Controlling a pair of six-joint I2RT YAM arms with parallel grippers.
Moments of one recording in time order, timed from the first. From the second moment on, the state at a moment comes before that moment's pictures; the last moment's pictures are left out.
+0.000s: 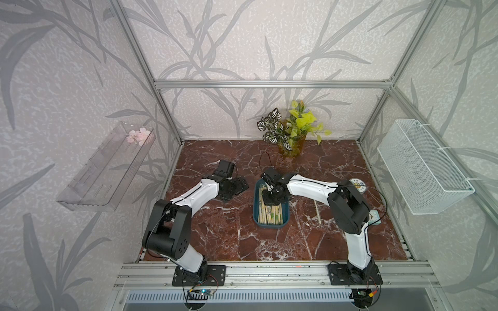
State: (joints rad) left arm -0.27 1.57 0.98 -0.51 0.22 -0.77; right arm 0.79 2.04 1.46 -0.67 -0.16 0.68
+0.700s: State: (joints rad) left arm -0.26 1.56 0.98 -0.51 0.23 -0.76; right arm 0.79 1.89 1.46 -0.67 -0.16 0.70
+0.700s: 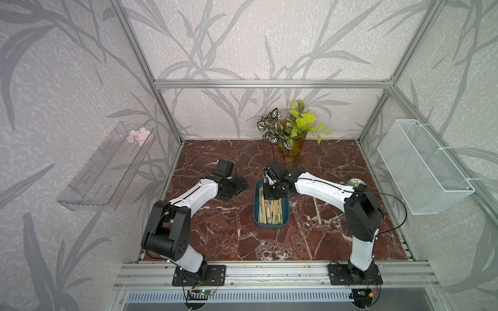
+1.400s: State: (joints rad) left arm -0.30 1.45 1.02 -0.55 0.27 -0.75; right arm 0.60 1.60 1.32 -0.65 -0.14 0.66
